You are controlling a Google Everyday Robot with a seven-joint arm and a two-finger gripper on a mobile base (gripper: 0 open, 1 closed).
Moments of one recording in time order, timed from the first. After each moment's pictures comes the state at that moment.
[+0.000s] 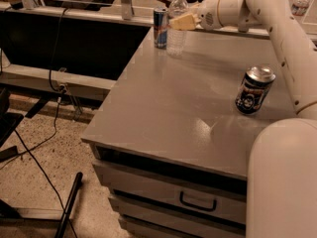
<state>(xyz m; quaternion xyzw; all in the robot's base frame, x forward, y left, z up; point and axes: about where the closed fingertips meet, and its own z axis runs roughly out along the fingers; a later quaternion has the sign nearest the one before) 0.826 -0.084 0.948 -0.41 0.71 0.21 0.53</state>
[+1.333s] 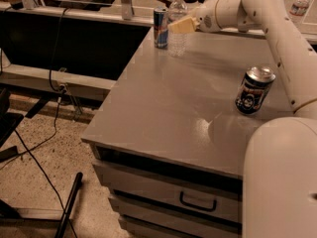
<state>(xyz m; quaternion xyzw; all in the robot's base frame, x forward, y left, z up) 0.834 -0.086 0.934 -0.41 0.72 0.20 0.52</state>
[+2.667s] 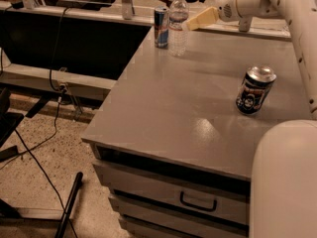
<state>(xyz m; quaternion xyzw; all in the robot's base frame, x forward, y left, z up) 0.828 -0.141 0.971 -0.41 0.72 0.15 0.54</state>
